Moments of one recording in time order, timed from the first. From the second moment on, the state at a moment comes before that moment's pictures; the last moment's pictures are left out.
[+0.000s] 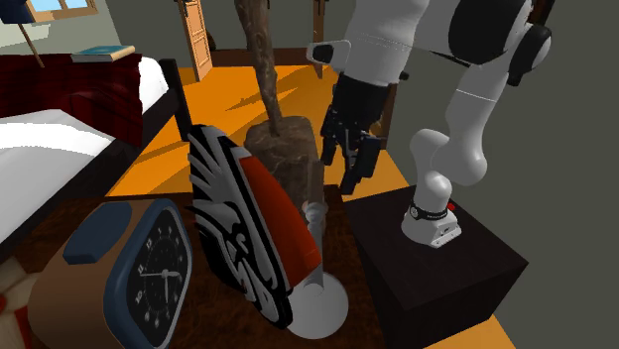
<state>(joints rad) 0.08 -0.26 0.33 -1.81 0.00 1.81 0.47</state>
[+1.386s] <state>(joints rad) 0.11 -0.07 0.43 -1.62 -0.13 1.90 0.60</state>
